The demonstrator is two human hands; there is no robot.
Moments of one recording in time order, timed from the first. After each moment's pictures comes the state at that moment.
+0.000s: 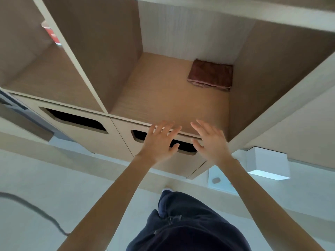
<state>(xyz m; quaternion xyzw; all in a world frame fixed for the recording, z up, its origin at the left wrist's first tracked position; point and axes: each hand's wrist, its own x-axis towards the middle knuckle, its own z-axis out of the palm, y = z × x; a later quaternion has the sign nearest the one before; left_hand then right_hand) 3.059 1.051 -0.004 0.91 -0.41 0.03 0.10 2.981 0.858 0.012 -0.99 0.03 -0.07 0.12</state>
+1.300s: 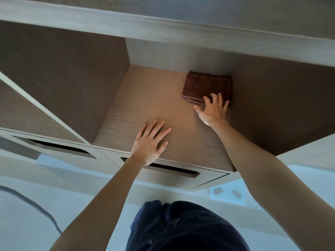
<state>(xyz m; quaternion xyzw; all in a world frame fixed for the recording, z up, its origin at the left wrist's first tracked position) 3.179 1.027 -0.066 0.90 -0.40 0.06 0.12 3.184 0.753 -0.019 -0.96 0.25 0.02 0.10</state>
